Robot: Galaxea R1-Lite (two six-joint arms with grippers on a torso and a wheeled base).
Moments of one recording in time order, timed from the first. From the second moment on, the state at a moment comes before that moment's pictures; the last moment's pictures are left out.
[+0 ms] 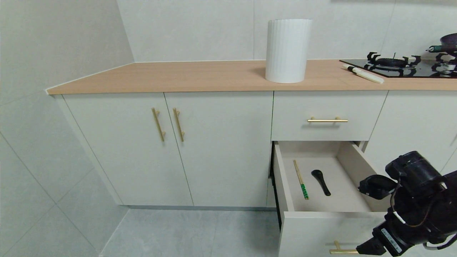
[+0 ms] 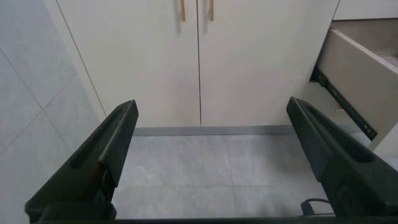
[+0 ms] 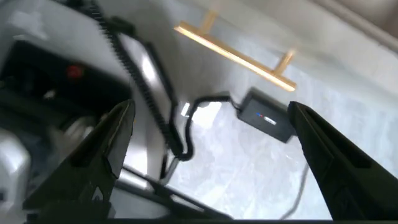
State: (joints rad) left arm 0.00 0.00 0.00 0.00 -0.03 0.01; right arm 0.28 1.62 -0.73 0.31 0.04 -0.14
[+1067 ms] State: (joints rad) left arm 0.00 0.00 0.00 0.00 -0.03 0.01; right arm 0.28 1.84 -0.87 0.23 -0.18 0.20
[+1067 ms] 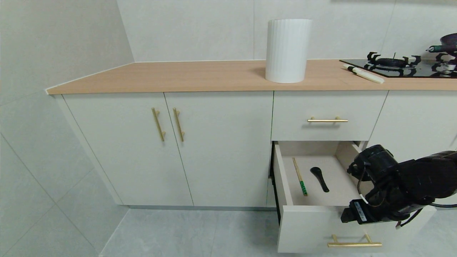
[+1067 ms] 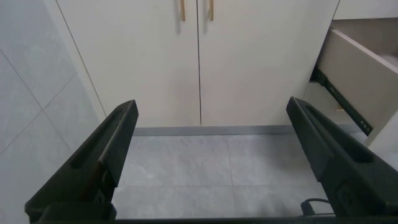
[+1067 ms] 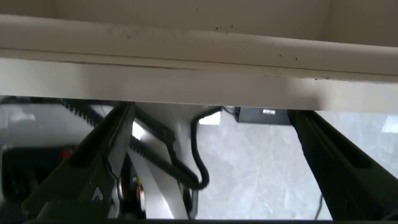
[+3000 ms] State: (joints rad) left arm 0.00 0.00 0.00 0.00 -0.03 0.01; right arm 0.19 2.25 -1.03 -0.66 -0.25 0.27
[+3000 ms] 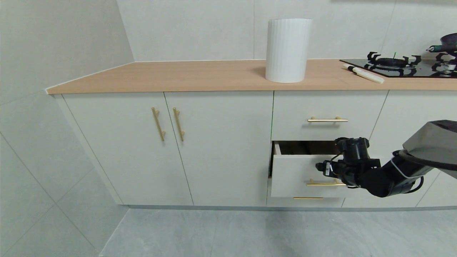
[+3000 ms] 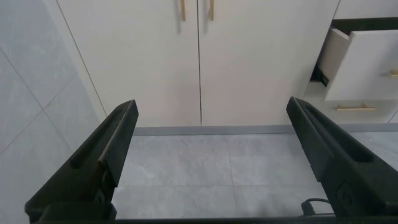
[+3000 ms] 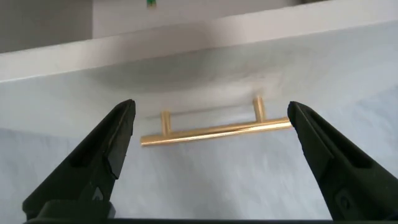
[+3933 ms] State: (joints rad) left arm 0.00 0.00 0.00 0.00 -0.03 0.01; right arm 0.13 2.51 -1.33 -0.75 -0.26 0.43
